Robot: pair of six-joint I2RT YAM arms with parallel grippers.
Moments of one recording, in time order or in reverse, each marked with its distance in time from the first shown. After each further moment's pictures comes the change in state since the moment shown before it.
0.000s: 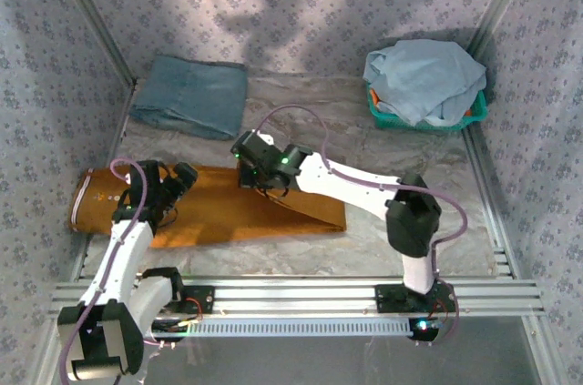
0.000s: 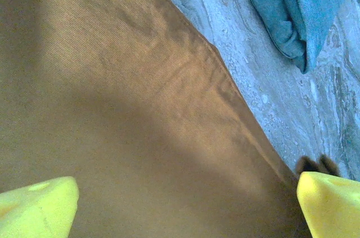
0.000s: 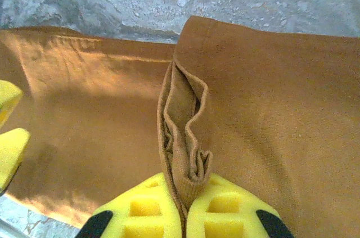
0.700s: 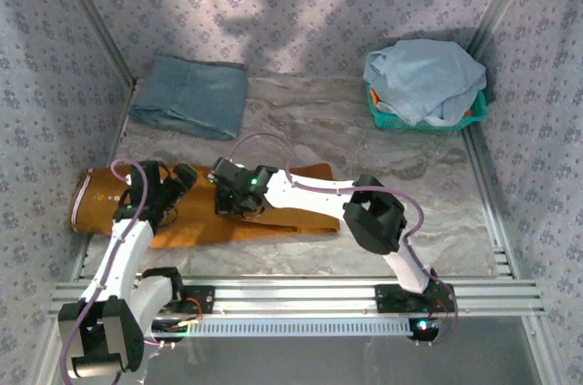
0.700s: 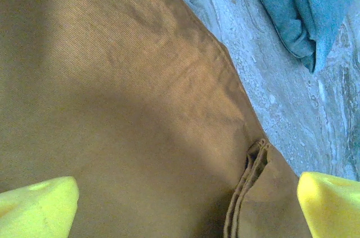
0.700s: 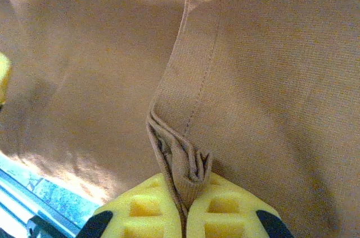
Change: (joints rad) left arm 0.005 0.016 -0.005 0.004 -0.003 -0.004; right arm 0.093 0.211 0.079 0.076 -0.171 0.053
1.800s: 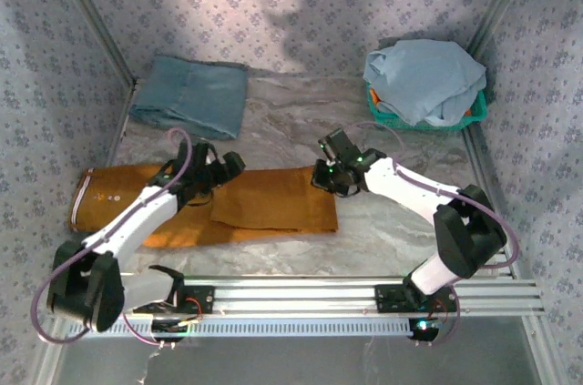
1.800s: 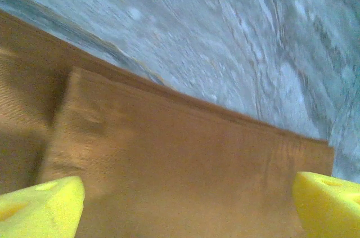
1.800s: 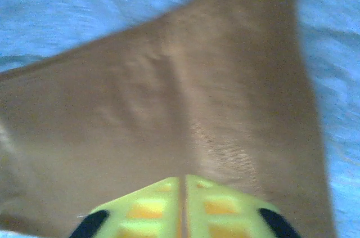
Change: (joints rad) left arm -0.423 0.301 0.212 0.070 0.007 -0.016; right arm -0.499 -0.581 -0.717 0.060 -0.113 -0.084
